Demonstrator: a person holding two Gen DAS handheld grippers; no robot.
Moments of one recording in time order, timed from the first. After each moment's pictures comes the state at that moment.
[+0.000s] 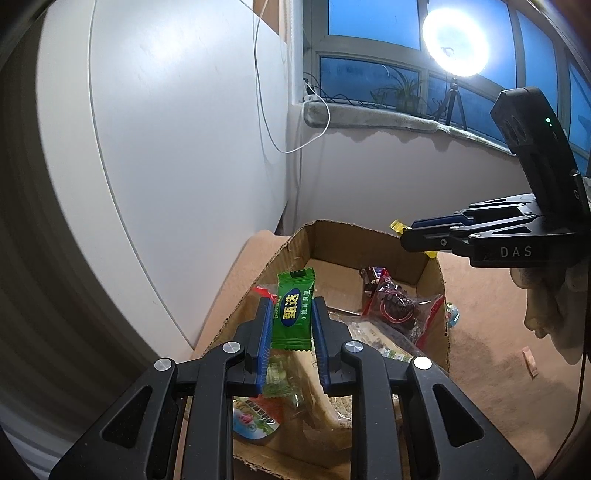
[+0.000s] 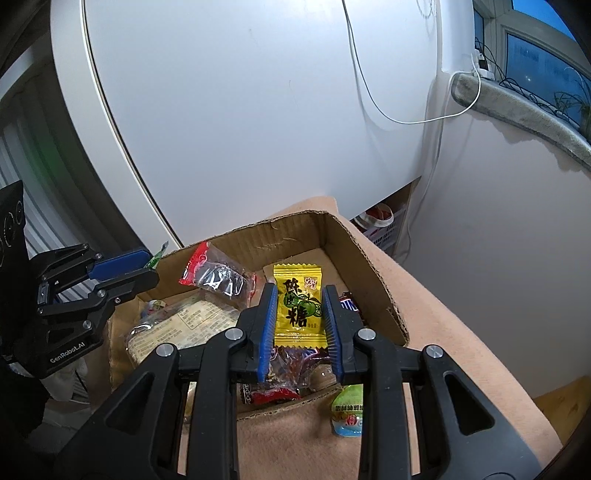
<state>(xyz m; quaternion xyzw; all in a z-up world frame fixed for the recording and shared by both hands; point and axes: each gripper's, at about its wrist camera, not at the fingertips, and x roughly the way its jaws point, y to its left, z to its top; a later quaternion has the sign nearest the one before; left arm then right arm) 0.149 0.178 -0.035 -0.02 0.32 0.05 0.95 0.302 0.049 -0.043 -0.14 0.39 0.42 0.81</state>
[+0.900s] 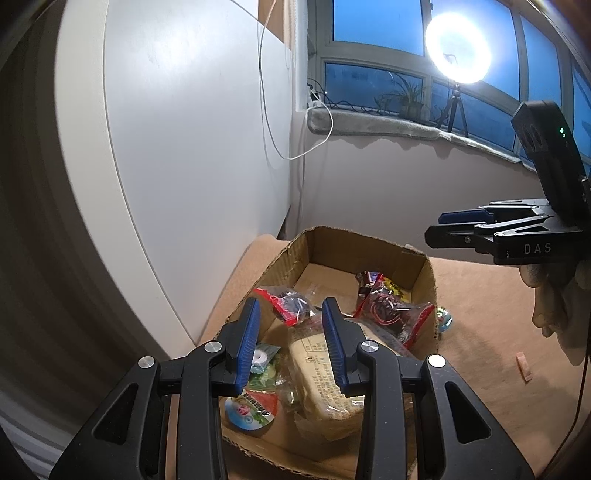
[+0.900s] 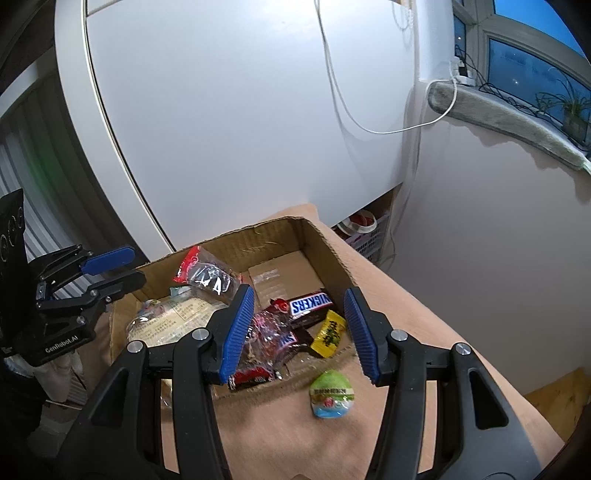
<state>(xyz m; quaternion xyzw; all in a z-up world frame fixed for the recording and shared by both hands) 0.139 0.174 -0.028 -0.03 0.31 0.05 0.95 0.298 0.014 -0.024 -0.13 0.37 0.40 0.83</state>
